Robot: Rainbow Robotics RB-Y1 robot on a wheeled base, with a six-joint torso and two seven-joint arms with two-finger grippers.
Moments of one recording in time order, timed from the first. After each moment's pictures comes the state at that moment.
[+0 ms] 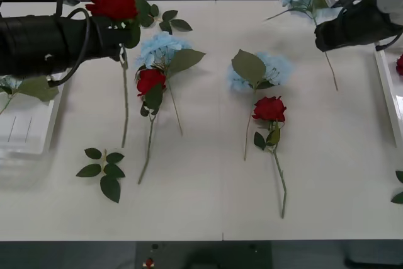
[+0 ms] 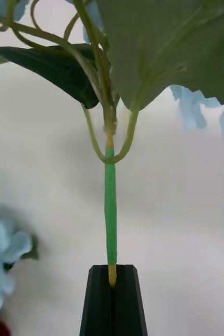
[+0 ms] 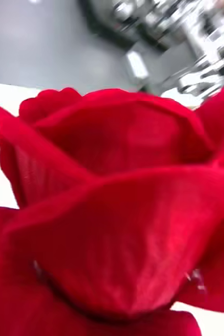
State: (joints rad) right arm -1.12 -0.82 0.75 -0.73 -1.45 0.90 1.94; left arm -0.43 0.86 -0.17 -1.80 1.53 0.75 -1.55
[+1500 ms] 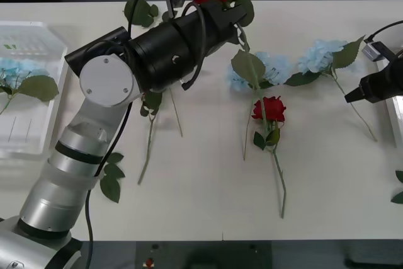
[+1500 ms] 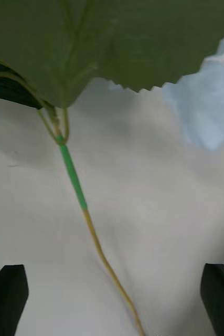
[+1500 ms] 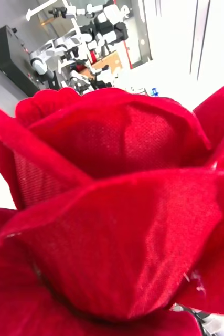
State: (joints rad) right arm -0.89 -1.03 0.79 -0.84 -1.59 1.01 2.07; left arm -0.48 0.16 -0.24 -1.71 1.35 0.57 -1.55
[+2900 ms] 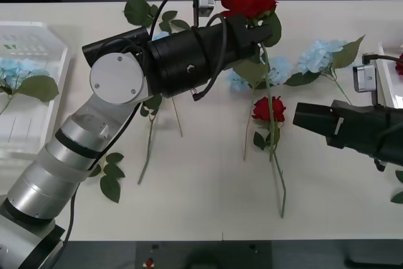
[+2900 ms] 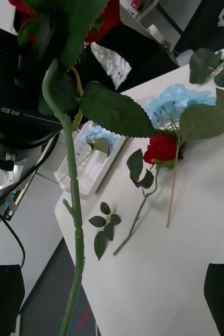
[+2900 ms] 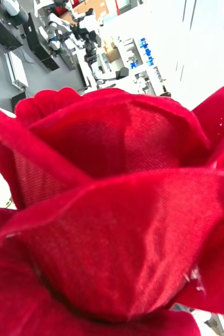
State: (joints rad) right arm -0.02 -0.94 0.20 -1.77 -2.41 0.86 2.52; left arm -0.56 0.28 -0.40 -1.70 1.51 0.57 -1.55
